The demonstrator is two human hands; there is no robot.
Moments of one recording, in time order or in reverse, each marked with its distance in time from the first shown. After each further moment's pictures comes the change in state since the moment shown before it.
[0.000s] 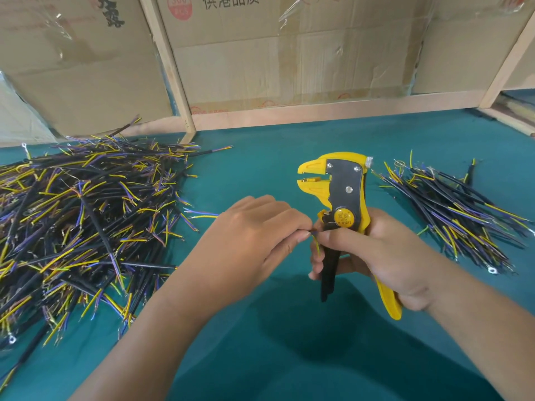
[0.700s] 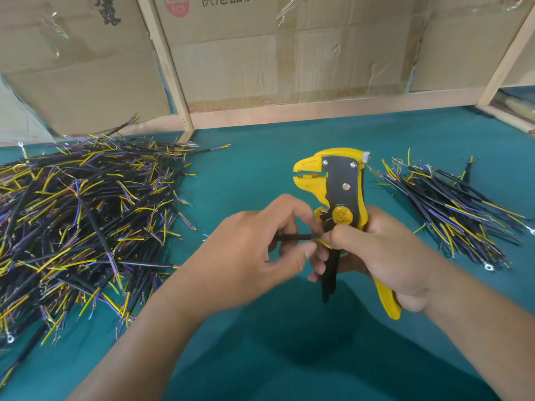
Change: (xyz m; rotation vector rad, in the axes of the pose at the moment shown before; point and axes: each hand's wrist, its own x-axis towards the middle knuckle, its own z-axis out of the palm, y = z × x) left_hand -0.006 0.005 0.005 -0.367 -0.095 -0.196; right_hand -0.002 0.000 0.003 -0.051 0.024 -0.013
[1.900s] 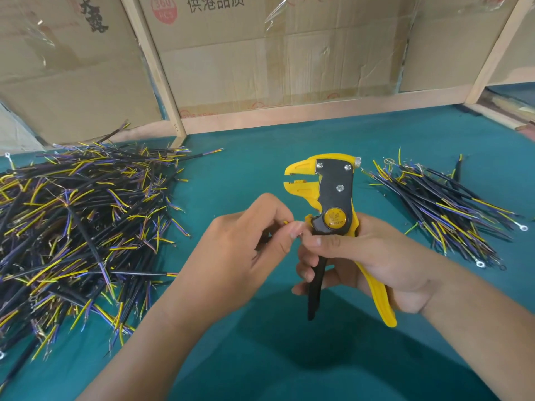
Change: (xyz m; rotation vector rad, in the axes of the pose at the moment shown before) left_hand 0.000 0.003 0.006 0.025 0.265 0.033; right_hand -0.001 0.001 -0.005 0.327 -0.258 0.080
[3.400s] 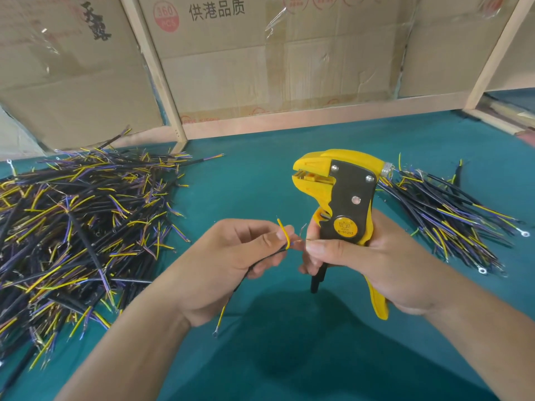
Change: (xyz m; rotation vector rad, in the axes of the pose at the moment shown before) left_hand 0.002 -0.008 -0.009 -0.834 -0.287 -0.624; right_hand -0.005 -0.007 -0.001 -0.436 0.157 -0.275
